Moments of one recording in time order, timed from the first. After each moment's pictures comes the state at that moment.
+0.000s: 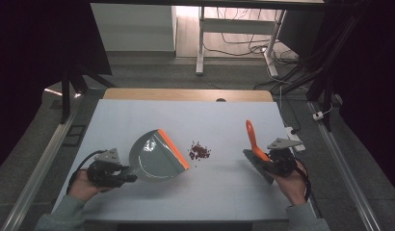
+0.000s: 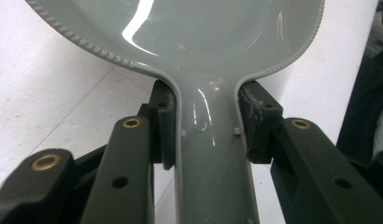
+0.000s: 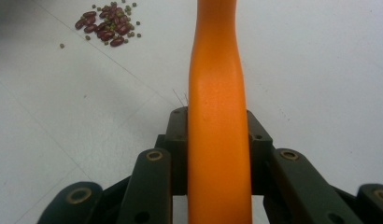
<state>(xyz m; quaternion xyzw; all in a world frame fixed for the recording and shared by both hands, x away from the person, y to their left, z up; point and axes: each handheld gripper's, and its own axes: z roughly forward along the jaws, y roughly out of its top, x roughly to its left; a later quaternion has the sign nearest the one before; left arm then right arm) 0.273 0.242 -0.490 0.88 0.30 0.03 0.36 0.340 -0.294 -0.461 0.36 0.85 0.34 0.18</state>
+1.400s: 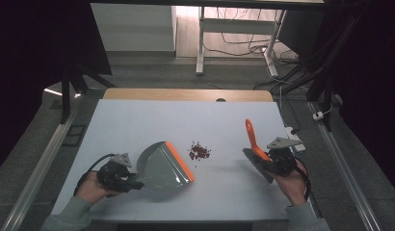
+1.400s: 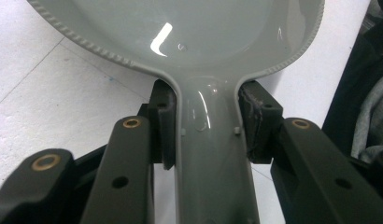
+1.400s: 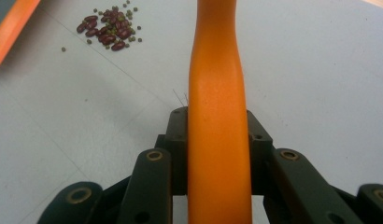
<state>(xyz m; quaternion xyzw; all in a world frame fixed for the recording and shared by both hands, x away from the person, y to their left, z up) 0.275 0.216 -0.497 0.90 0.31 -0.02 0.30 0.340 -0.292 -0.456 0.35 0.85 0.35 0.18</state>
